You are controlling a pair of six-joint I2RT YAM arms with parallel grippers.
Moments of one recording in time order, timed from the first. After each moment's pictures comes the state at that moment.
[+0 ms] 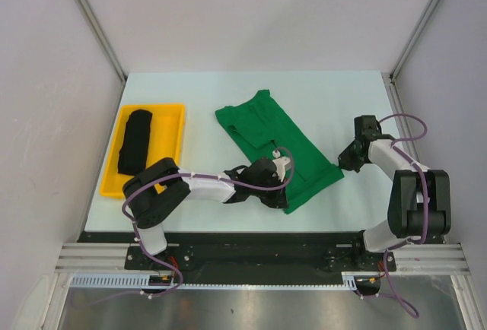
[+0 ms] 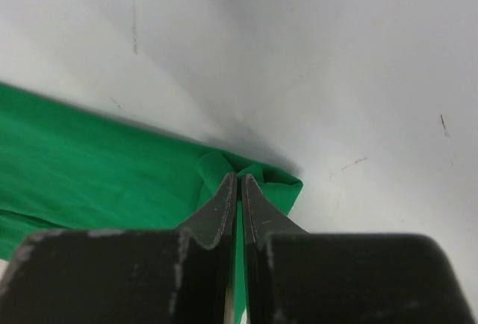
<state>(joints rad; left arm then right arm) -1.01 1.79 0.89 0.17 0.30 -0.56 -0.01 1.49 0.88 -0.53 0.04 0.79</state>
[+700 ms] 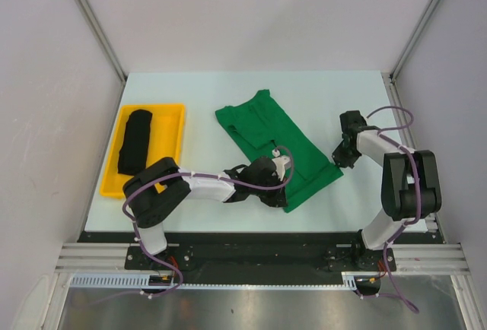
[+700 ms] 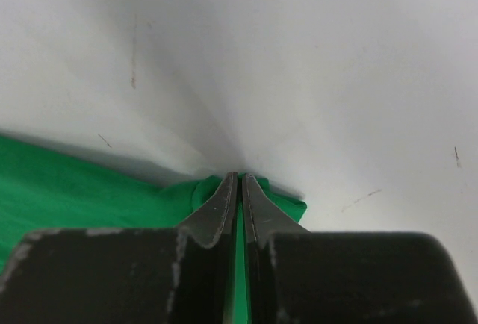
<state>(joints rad) -1.00 1.80 0.89 0.17 0.29 -0.54 0.07 1.65 0.98 -0.55 0.17 0.79</state>
